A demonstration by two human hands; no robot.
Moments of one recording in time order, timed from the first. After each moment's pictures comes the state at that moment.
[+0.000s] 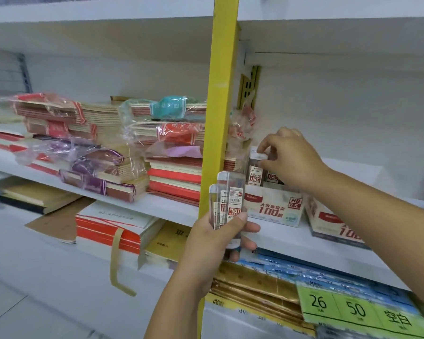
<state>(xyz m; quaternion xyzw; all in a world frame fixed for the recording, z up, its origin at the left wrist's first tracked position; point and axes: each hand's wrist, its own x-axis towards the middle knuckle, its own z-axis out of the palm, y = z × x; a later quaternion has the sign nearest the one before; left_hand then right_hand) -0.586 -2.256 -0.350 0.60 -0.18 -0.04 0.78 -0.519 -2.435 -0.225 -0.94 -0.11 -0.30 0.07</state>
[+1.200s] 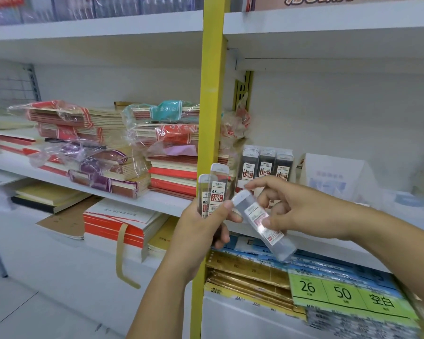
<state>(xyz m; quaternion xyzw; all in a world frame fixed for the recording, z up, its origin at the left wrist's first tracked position) -0.602 -2.246 -0.337 0.64 -0.19 0.03 0.75 -0.624 -2.444 -0.249 -0.90 -0.20 0.07 0.38</state>
